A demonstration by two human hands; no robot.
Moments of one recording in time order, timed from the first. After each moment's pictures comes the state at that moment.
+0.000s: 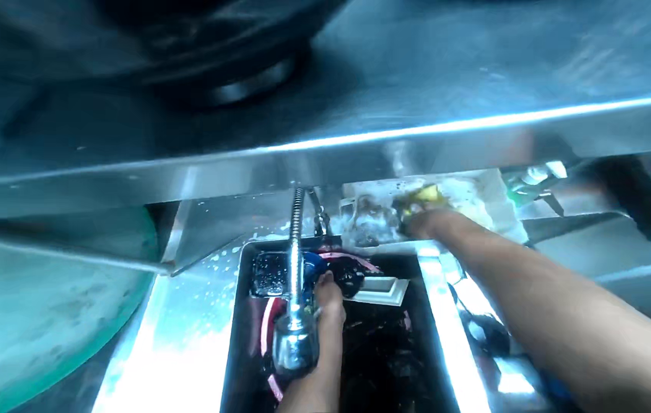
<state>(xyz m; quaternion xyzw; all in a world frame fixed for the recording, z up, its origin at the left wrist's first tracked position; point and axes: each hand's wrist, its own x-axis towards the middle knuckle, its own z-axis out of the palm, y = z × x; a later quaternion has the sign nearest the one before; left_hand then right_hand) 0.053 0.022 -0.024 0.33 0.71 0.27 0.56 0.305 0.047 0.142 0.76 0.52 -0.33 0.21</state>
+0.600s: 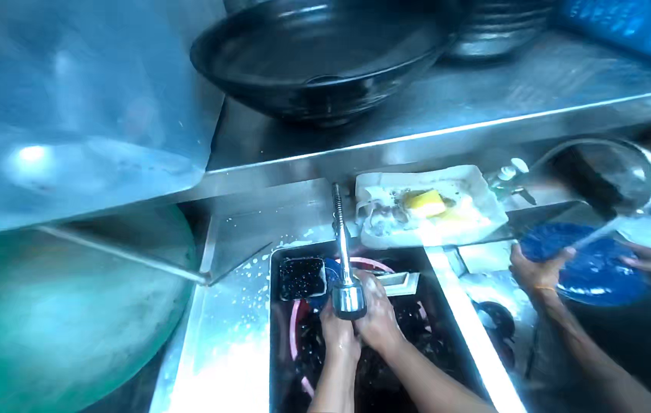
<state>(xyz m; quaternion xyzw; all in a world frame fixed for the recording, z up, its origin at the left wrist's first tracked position) -0.034 -0.036 0.103 0.30 0.51 0.44 0.67 0.045 -0.064 0.091 0.74 0.44 -0.26 -0.44</state>
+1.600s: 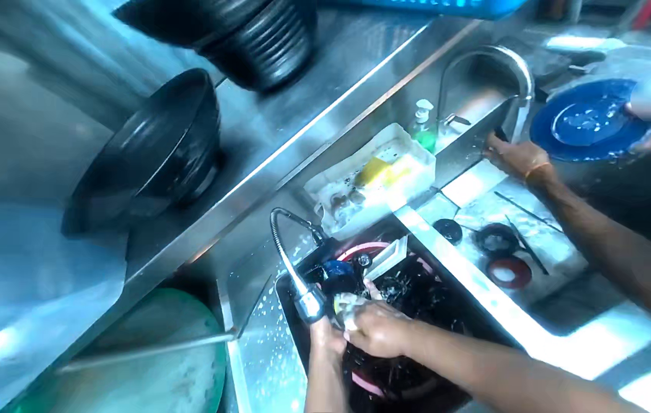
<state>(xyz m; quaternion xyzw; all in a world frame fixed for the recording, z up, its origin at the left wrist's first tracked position) -0.047 -0.013 0.132 0.32 0.54 0.26 0.73 0.055 -0.116 0.124 0.64 0.61 -0.39 -0.27</state>
